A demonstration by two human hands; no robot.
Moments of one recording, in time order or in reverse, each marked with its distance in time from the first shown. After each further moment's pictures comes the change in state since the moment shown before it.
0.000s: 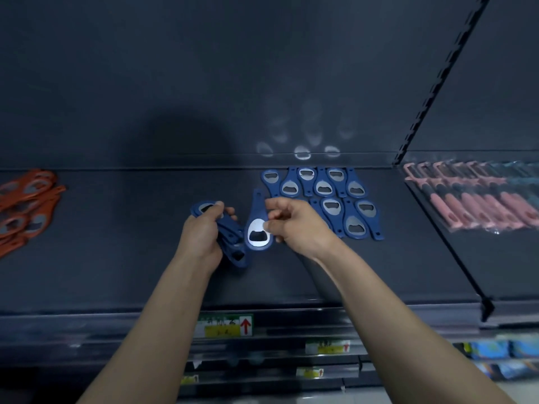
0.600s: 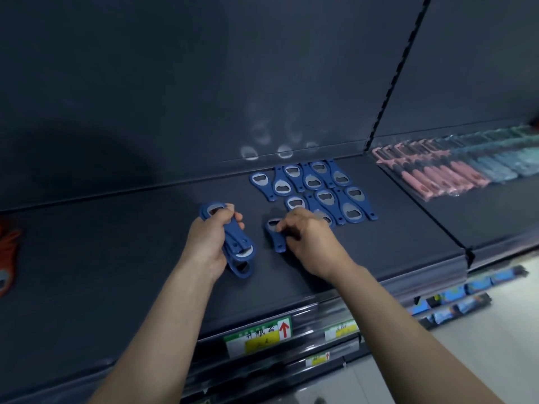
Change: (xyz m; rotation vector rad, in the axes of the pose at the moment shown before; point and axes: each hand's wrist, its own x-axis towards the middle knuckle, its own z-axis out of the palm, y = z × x) left_hand 0.025 0.018 -0.016 0.157 -0.287 -0.087; right_hand -0.022 0.017 0.024 -0.698 0.322 -0.155
